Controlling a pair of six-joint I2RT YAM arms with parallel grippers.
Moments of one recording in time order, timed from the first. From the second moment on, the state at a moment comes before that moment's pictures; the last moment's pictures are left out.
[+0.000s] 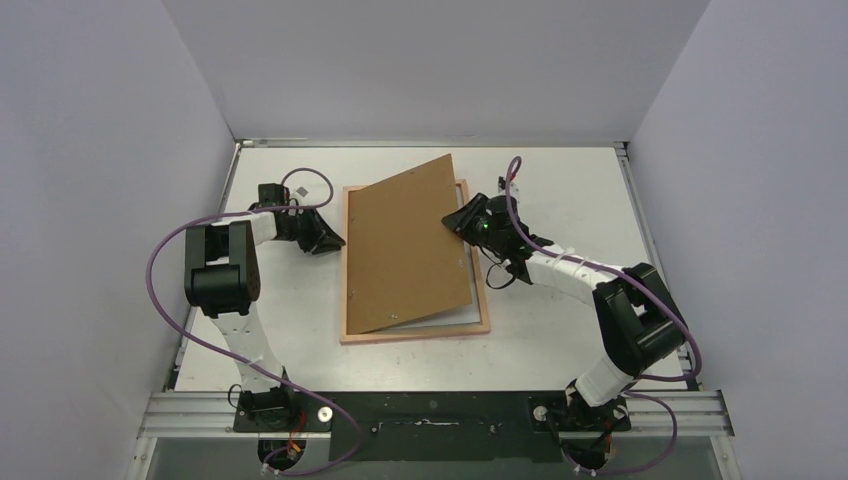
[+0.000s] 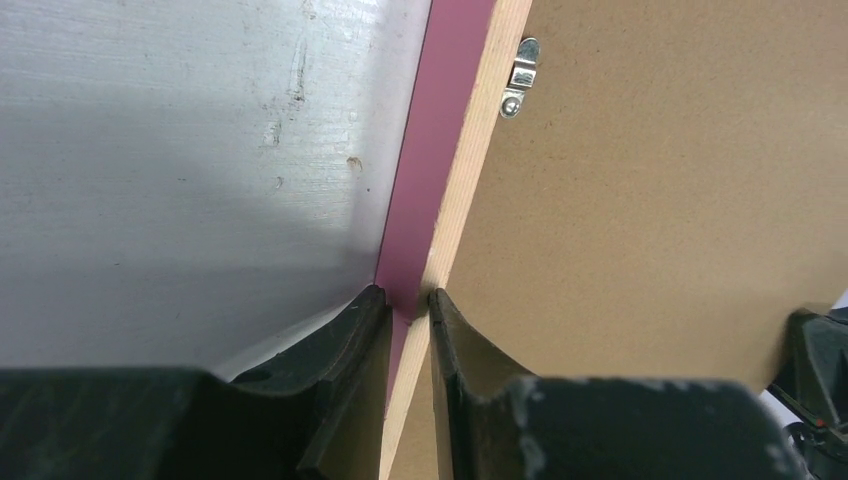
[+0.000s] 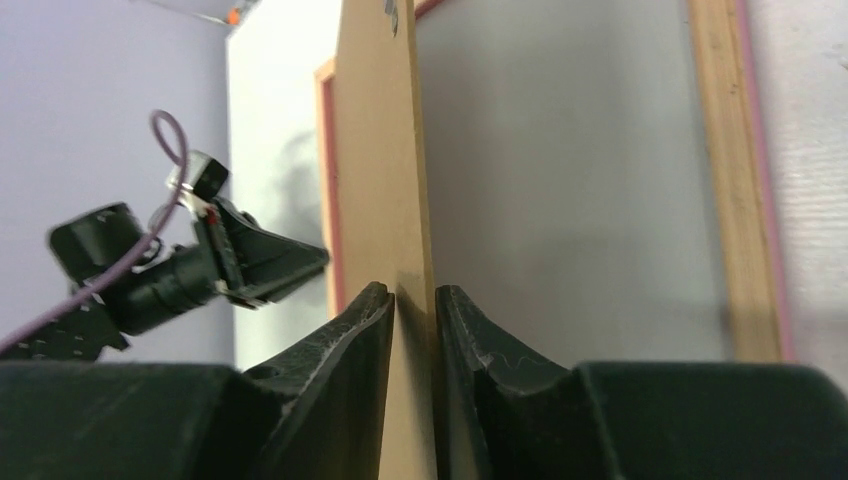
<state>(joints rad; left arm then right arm) 0.08 1.98 1.17 -0.28 0.66 -0.54 0.52 1.60 0.89 0.30 -0.03 1.00</state>
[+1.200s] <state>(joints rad) 0.09 1.99 1.21 -0.36 0.63 -0.53 0.49 1.75 1.27 -0.33 -0.13 0.70</state>
